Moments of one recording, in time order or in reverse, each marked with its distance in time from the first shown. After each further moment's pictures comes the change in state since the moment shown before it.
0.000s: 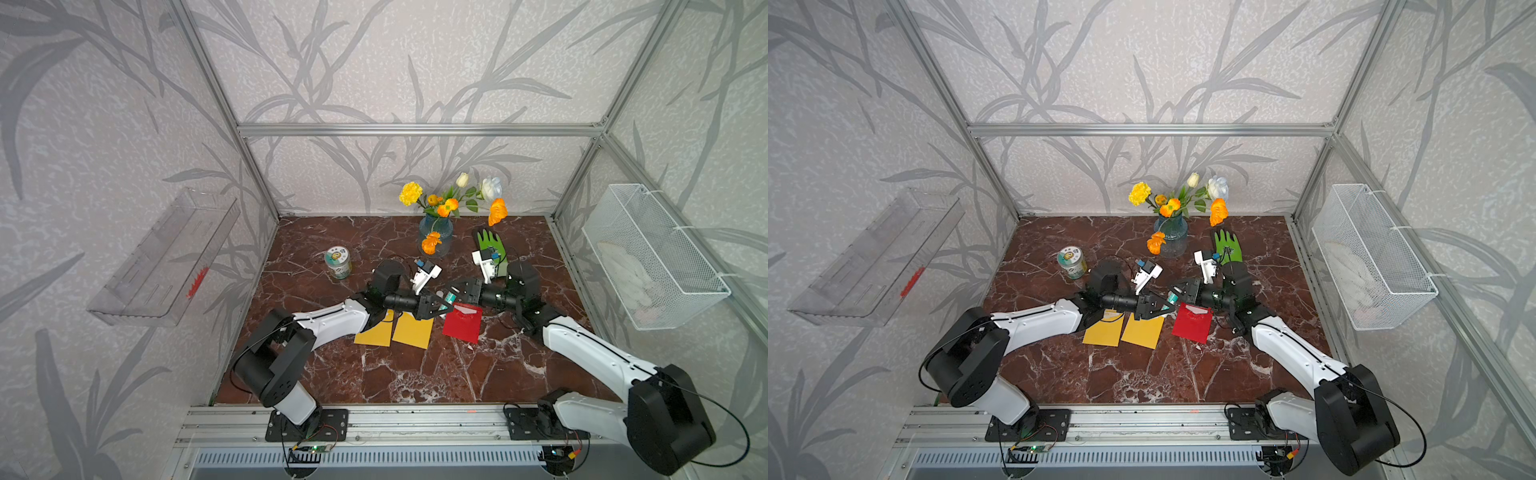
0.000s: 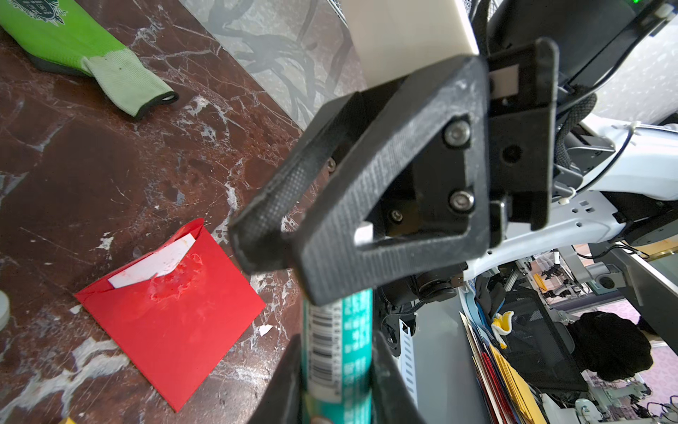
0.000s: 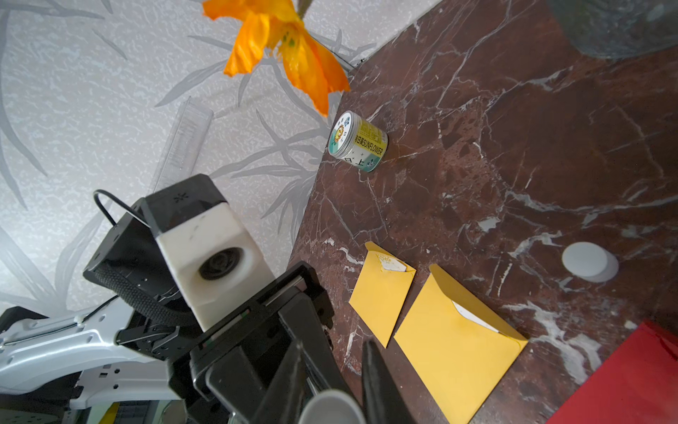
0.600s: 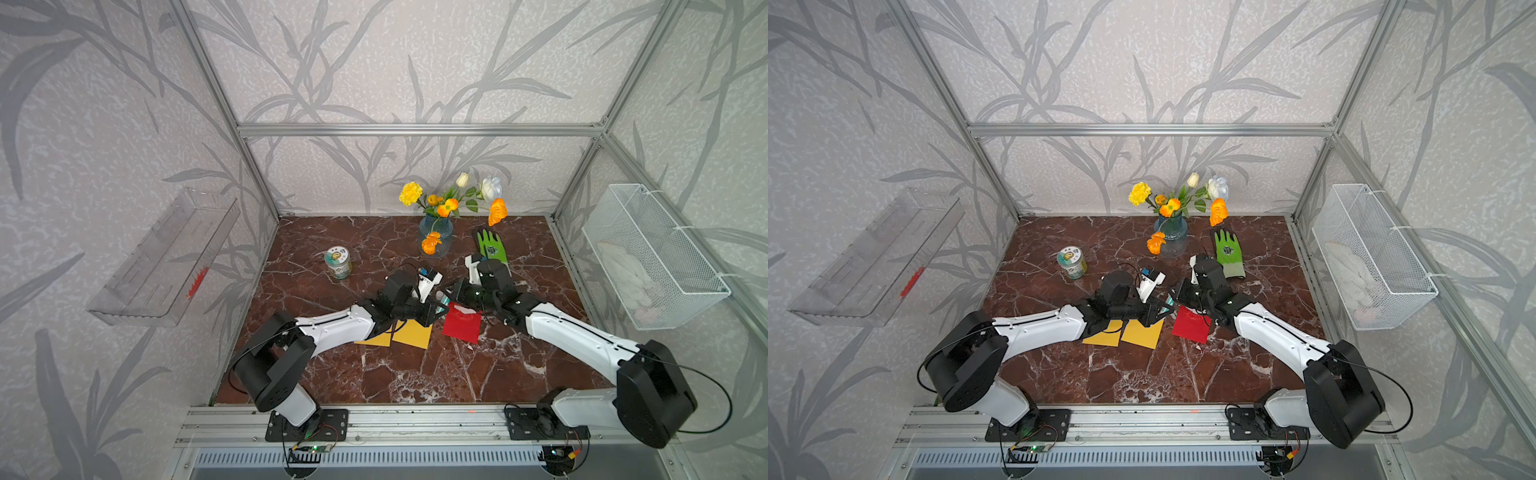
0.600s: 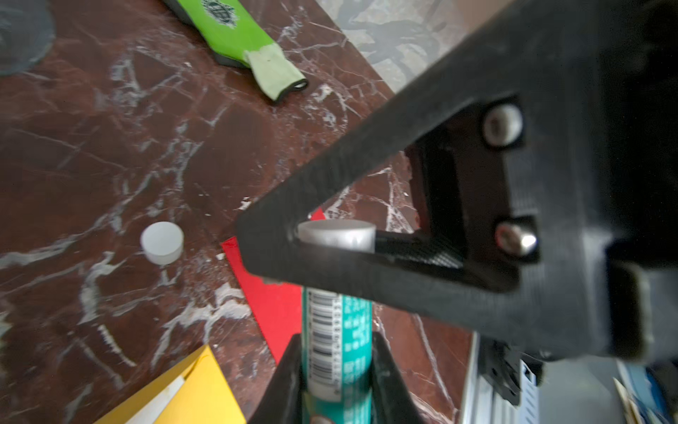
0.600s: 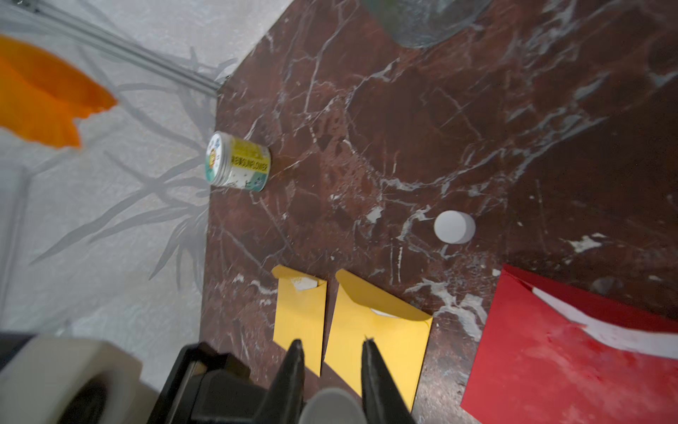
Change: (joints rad) left arm -0.095 -0.016 -0.003 -0.190 -0.526 0.109; right arm 0.193 0.160 0.196 -0.355 0.550 0.077
